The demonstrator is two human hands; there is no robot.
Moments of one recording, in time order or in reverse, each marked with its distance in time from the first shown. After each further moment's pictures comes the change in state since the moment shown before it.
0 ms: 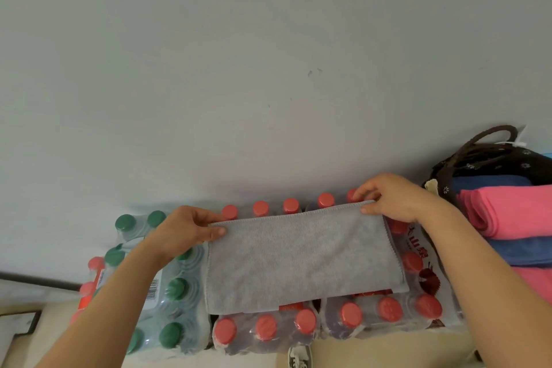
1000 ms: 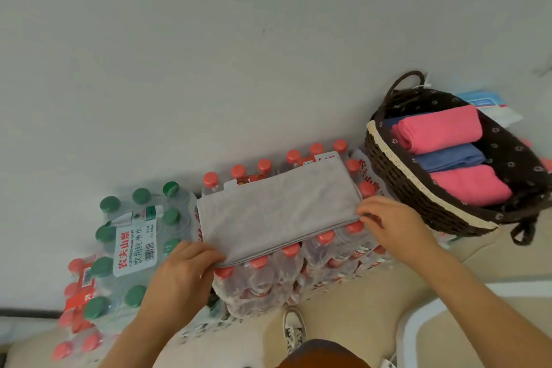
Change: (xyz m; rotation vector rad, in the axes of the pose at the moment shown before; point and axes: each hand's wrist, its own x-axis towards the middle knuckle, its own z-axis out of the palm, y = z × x) left_hand -0.091 -0.101 0.062 0.822 0.333 0.828; right_hand -0.147 0.048 0.132 -0.158 0.653 -0.187
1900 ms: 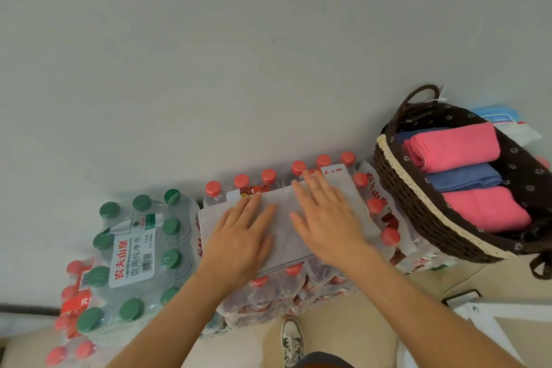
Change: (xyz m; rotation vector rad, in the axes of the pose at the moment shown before) left_hand 0.084 0.035 0.036 0.184 -0.181 -0.010; right_hand 0.069 -0.093 0.041 -0.231 -0.170 0.015
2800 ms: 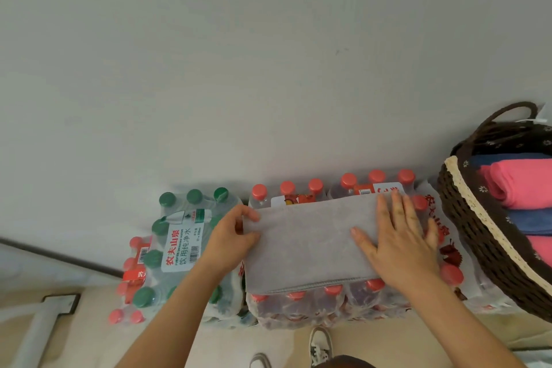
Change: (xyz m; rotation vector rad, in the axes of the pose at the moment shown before) left_hand -0.015 -0.043 -0.046 -0.906 0.015 -0.760; right_hand 0.002 0.032 -0.002 -0.038 -0.234 0.262
